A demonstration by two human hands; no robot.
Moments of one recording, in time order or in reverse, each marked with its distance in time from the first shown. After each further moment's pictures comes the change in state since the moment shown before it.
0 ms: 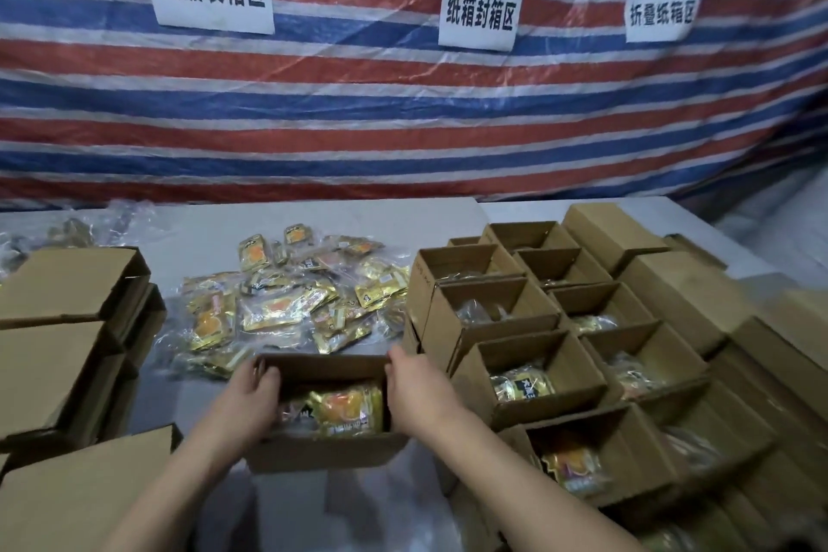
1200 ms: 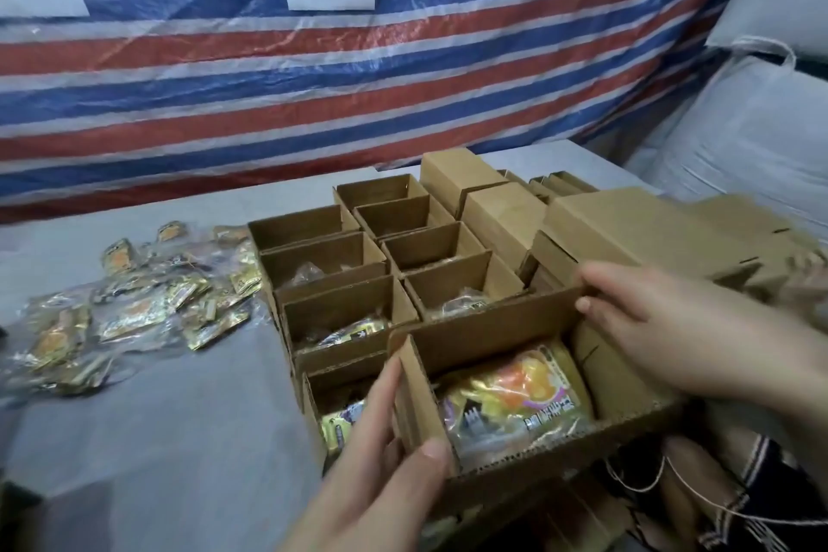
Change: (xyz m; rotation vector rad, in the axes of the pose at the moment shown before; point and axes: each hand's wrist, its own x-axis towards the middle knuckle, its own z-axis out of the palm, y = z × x) left_hand -0.270 0.198 0.187 -0.623 -0.568 0.185; right_hand -0.251 0.237 -0.292 -0.183 0.035 0.214
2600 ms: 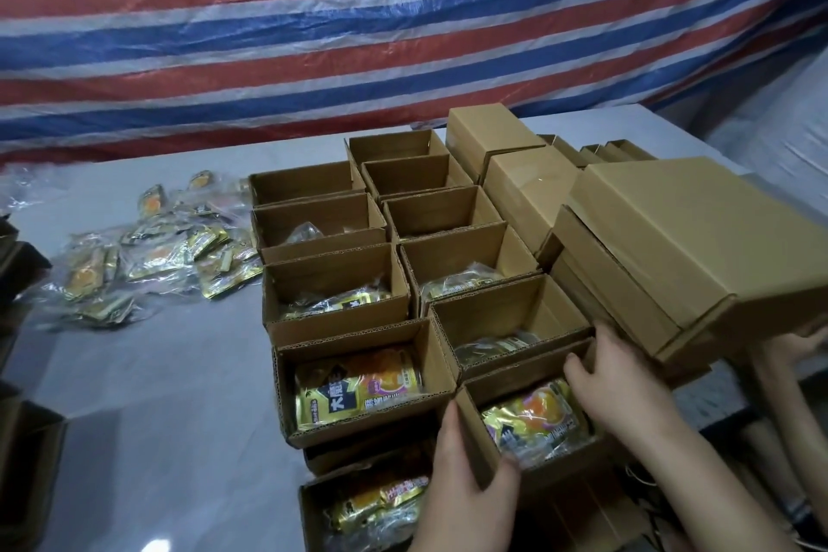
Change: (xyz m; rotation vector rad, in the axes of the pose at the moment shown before) left_hand 0.087 -0.130 0.108 0.203 0.165 -0.288; right_hand 0.078 0.113 0.180 0.273 -0.032 0.436
